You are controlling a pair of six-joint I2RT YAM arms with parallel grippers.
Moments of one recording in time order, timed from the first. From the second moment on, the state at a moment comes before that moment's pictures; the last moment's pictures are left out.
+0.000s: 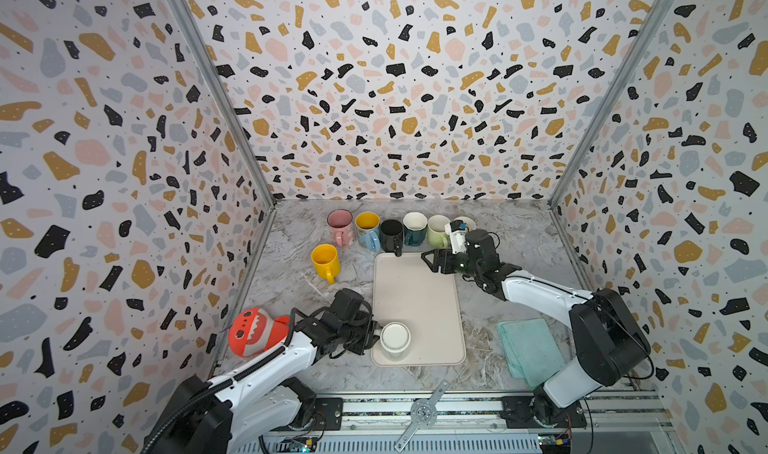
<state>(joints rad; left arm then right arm) -0.59 1.04 0.45 -0.35 0.31 -1.87 0.53 1.59 0.94 0.15 -0.30 0.46</state>
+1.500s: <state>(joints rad) -0.55 1.04 0.62 -0.17 0.09 -1.02 0.52 1.61 0.95 0.13 -0.33 0.46</state>
